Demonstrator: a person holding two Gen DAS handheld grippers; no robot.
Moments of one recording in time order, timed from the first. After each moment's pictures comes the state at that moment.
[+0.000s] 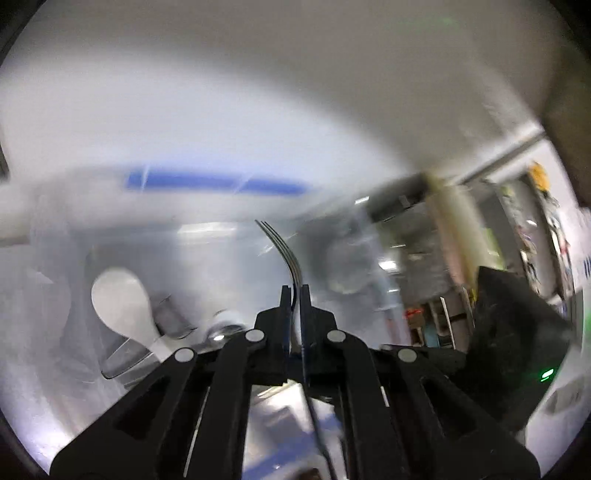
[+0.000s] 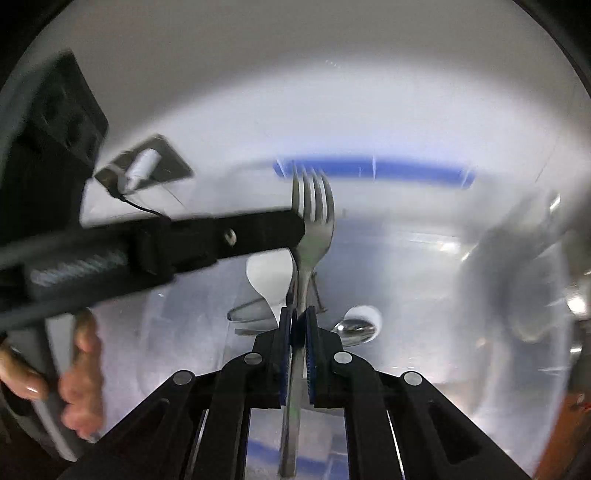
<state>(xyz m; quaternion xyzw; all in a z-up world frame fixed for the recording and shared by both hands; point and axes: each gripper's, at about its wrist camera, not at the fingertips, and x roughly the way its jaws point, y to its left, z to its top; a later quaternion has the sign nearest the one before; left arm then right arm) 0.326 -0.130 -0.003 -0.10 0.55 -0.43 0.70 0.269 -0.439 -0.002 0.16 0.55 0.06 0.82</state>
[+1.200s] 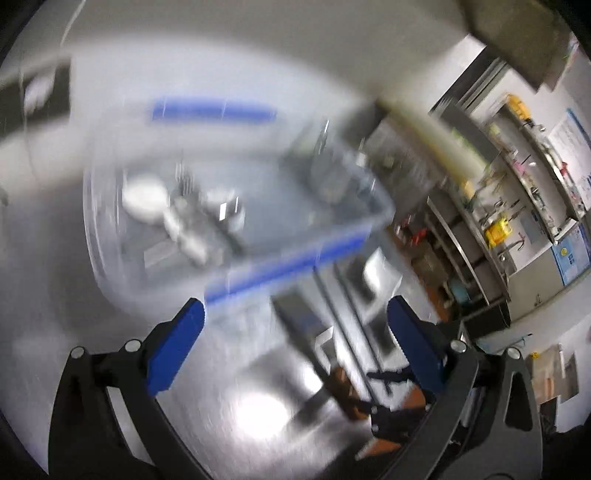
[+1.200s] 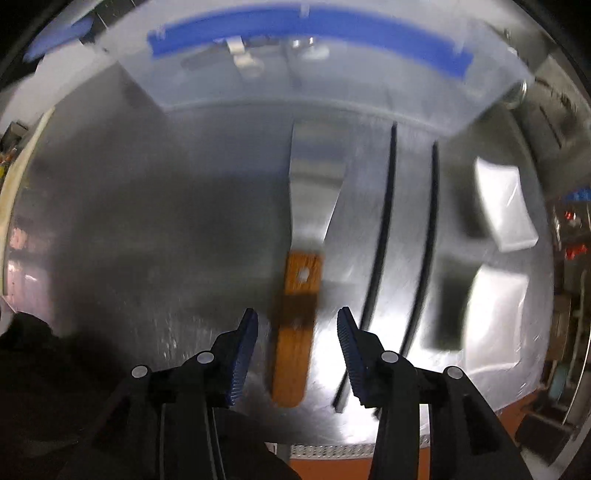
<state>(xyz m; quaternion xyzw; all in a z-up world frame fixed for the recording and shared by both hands) 0.131 -0.013 -0.012 0.00 0.49 -0.47 0.73 -0.007 -0.388 -0.129 0.07 0.66 -0.05 0.74</state>
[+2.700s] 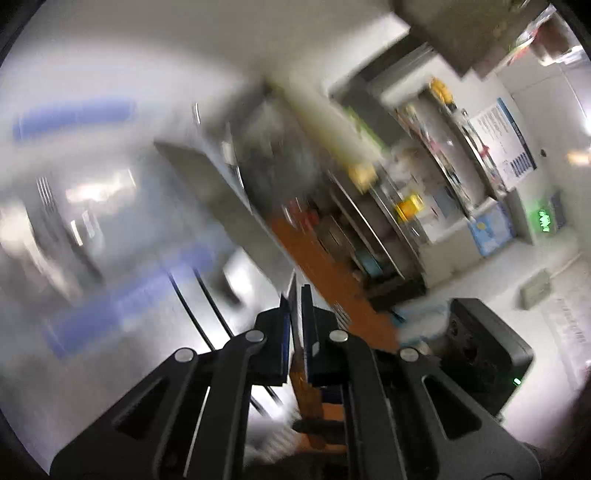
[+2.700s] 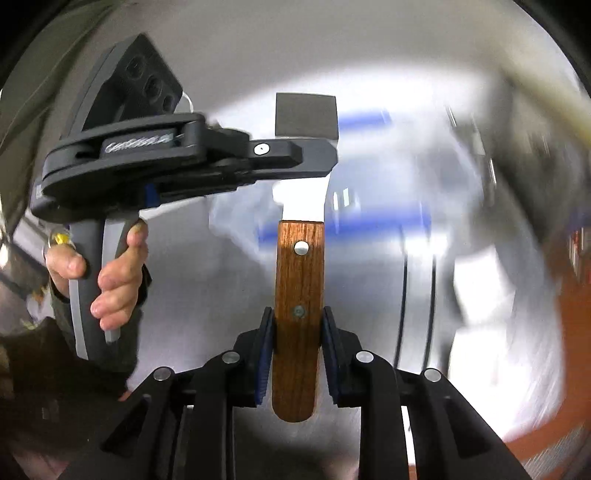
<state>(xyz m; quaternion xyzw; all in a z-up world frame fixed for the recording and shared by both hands) 0.127 -0.127 0.064 -0.04 0.48 -0.61 0.63 -0.018 -0.491 0.061 0.18 0.46 0.03 0.87</state>
